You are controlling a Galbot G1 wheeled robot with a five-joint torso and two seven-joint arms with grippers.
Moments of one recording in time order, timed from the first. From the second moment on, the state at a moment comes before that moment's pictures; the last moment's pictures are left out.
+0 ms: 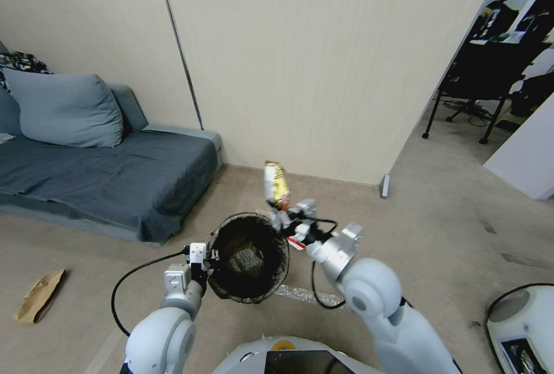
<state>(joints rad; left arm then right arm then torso) 1.68 -1.41 -0.52 -2.41 -0.17 0.65 -0.11 -1.19 1.22 -0.05 2.38 0.57 -0.54 0.01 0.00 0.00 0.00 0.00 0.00</state>
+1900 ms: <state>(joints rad) 1.66 -1.41 -0.53 -2.41 -0.19 0.65 -0.10 -1.12 1.19 0.05 2.44 0.51 -0.56 0.07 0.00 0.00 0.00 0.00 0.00</state>
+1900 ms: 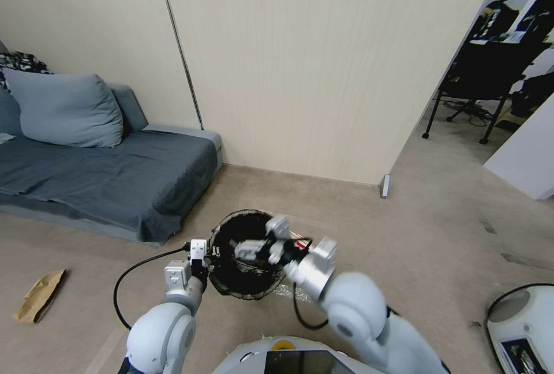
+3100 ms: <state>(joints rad) 1.68 -1.41 -0.54 -2.43 -0.18 0.65 -0.09 -1.08 1.15 0.36 1.71 0.30 -0.32 -0.39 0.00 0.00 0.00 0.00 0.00</state>
